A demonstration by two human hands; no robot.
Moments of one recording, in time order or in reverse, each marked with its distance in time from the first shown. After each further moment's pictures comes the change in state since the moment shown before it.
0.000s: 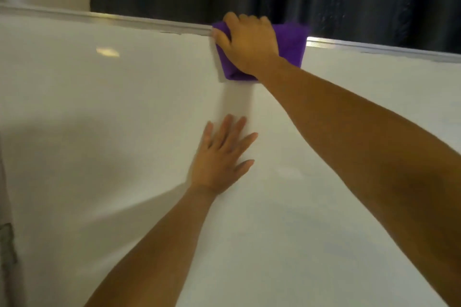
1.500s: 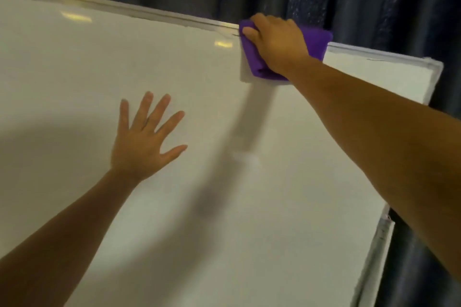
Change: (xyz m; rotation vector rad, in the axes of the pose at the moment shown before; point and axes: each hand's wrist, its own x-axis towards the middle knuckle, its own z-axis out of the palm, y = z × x) left_hand 0.171 0.291 0.093 0.181 0.188 -0.021; right_hand -0.215 0.511 0.002 0.069 -0.117 0.079
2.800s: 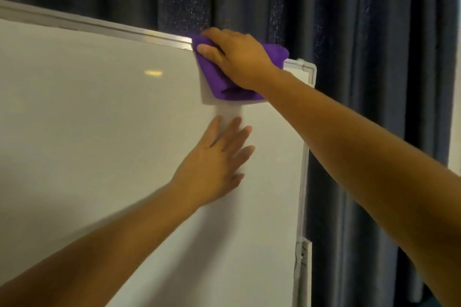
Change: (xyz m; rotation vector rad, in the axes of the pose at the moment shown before) left_hand 0.203 0.341 0.052 -0.235 -0.043 0.449; right_hand -0.057 0.199 0.010 0.107 -0.059 -0.058
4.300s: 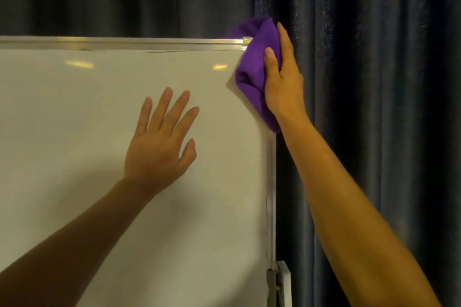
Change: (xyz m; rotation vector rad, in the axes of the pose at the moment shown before) left_hand 0.036 0.015 -0.010 0.144 0.070 -0.384; right_hand -0.120 0.140 0.037 0.907 0.471 0.463
